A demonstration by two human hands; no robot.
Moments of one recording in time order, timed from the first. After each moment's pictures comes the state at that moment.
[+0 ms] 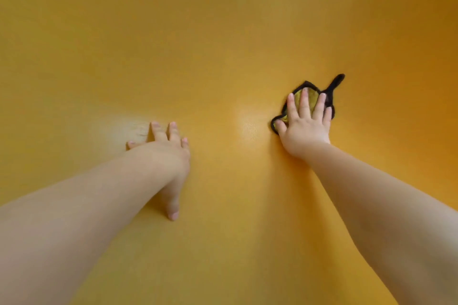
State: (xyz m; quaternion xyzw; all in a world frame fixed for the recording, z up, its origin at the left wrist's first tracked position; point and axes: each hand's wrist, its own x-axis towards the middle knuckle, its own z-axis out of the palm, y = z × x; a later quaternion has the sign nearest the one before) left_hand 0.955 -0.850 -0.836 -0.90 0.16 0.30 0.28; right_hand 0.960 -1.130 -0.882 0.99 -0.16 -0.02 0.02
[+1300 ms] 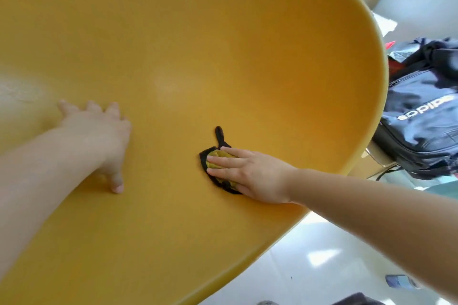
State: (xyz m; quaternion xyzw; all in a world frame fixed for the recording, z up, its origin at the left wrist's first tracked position) left_hand 0.895 -0.889 -0.802 -0.92 0.18 0.23 0.24; right_hand 0.779 -1.166 -0.854 0.96 0.24 -0.16 0.07
